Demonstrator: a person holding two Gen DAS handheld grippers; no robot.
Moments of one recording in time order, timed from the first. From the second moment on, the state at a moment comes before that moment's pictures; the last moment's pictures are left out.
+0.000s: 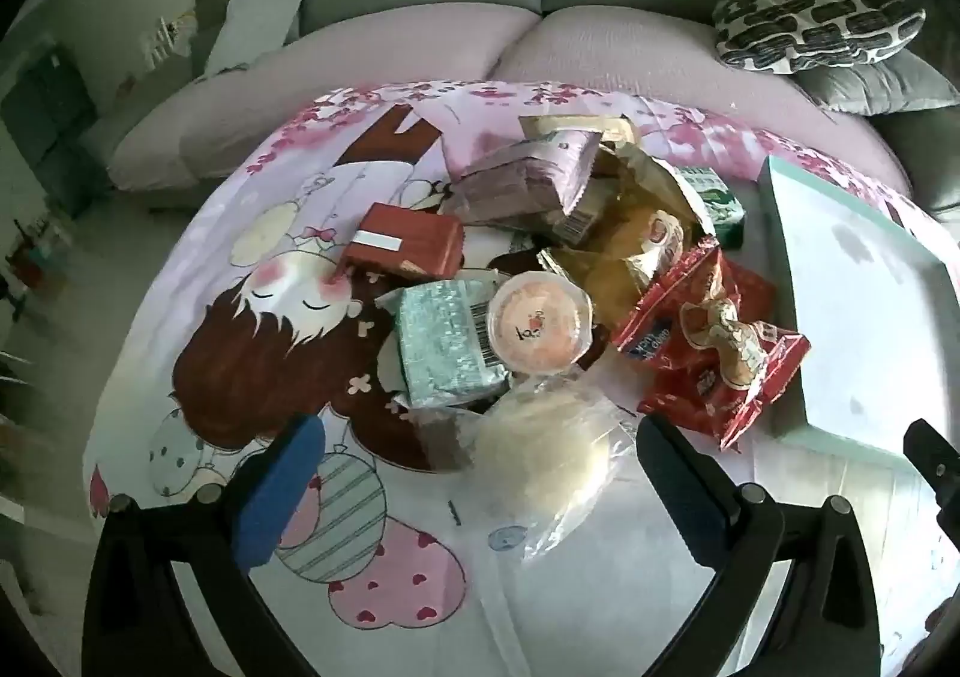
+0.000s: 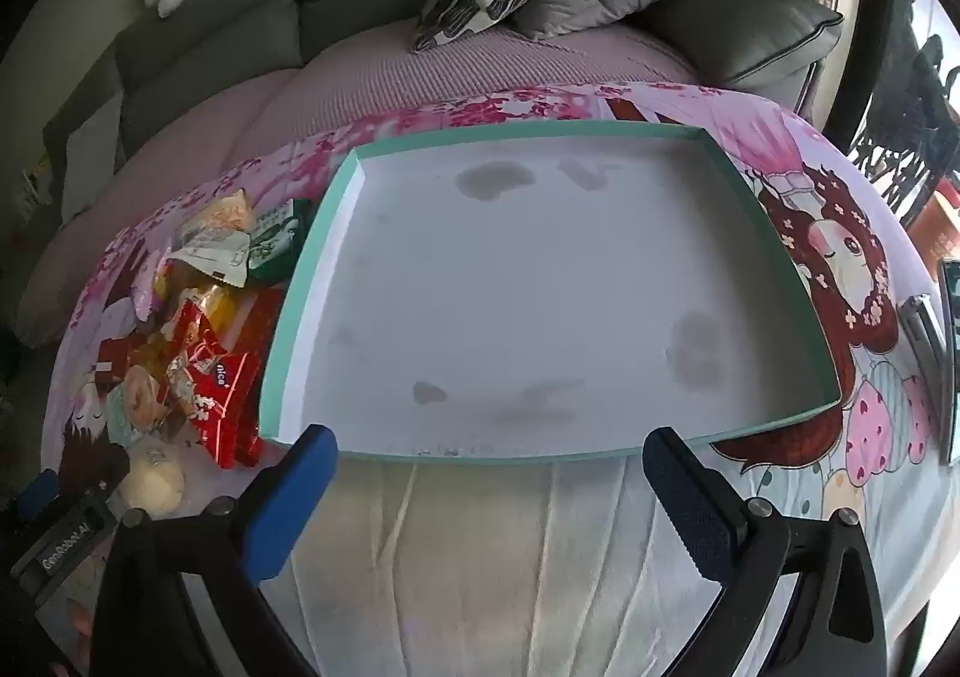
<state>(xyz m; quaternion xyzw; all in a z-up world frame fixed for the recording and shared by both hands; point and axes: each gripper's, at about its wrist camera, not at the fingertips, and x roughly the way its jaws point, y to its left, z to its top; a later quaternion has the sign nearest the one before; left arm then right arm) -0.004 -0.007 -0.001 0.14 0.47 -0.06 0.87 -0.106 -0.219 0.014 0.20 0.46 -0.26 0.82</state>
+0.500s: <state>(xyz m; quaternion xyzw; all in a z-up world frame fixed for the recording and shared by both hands) -0.004 -0.023 0.004 0.10 0.47 -0.10 0.87 -0.104 -0.214 0.014 0.19 0.47 -0.26 0.82</state>
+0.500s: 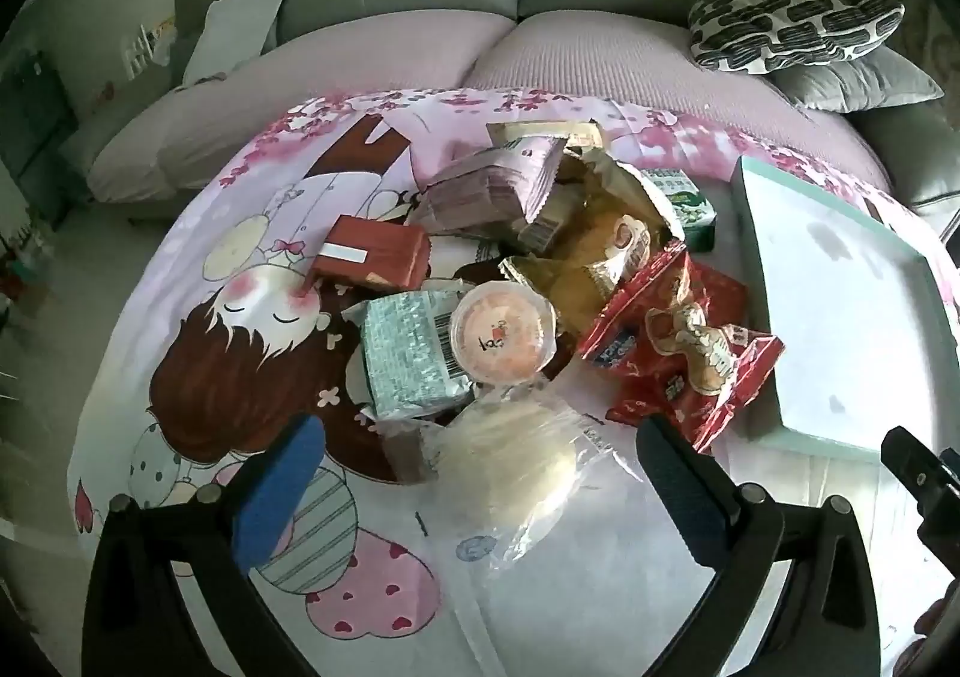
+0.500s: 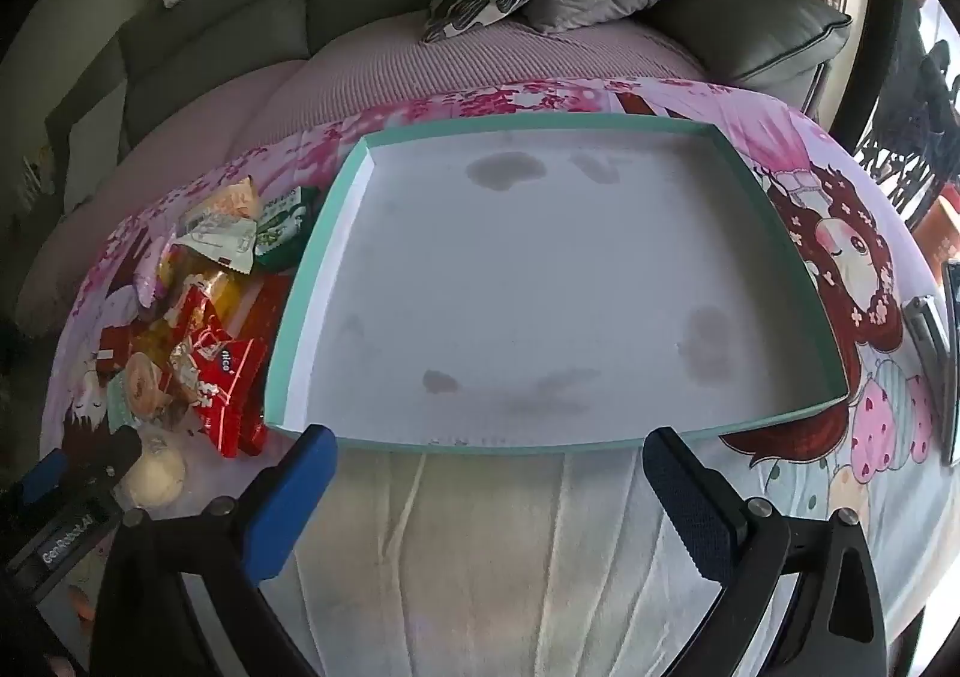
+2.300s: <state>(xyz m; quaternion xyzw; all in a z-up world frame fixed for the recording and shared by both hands) -0.003 -0.024 0.000 0.11 0.48 -0.10 0.87 -0.113 -0.221 0.014 0.22 0.47 -0.24 0.82</state>
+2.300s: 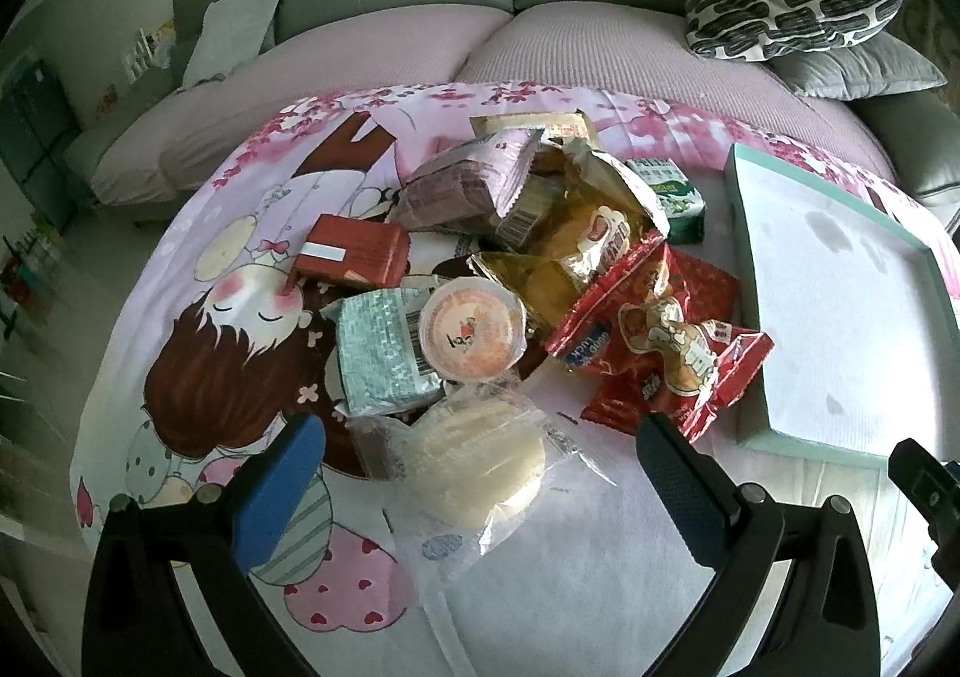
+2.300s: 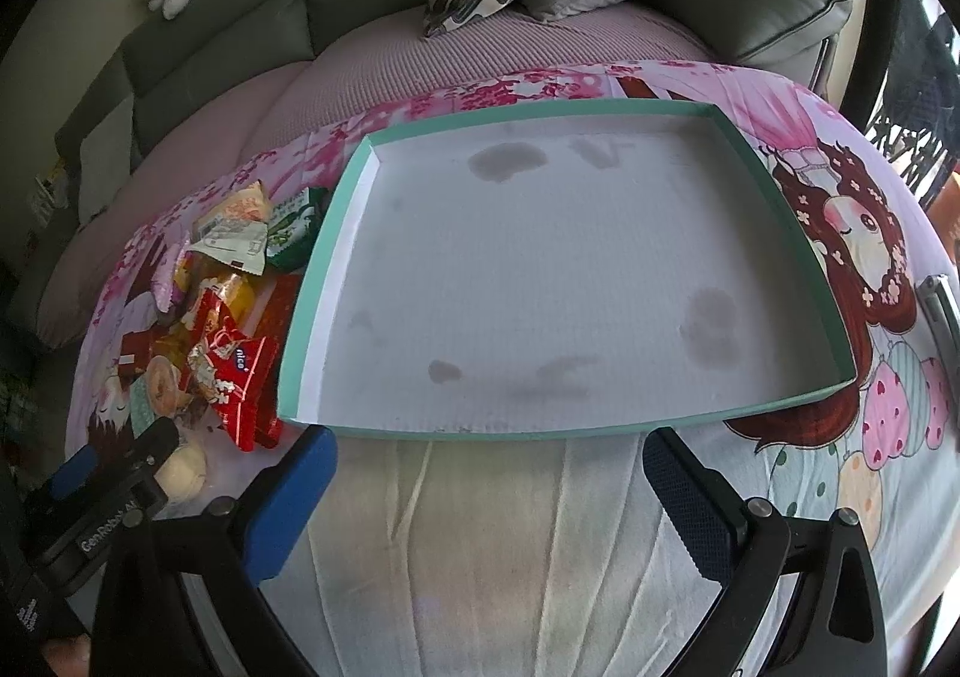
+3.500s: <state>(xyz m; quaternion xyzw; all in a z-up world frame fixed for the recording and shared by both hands) 0.011 0.040 0.019 0.01 0.48 -0.07 0.88 -0.095 -0.177 0.045 0.16 0.39 -0.17 0.89</state>
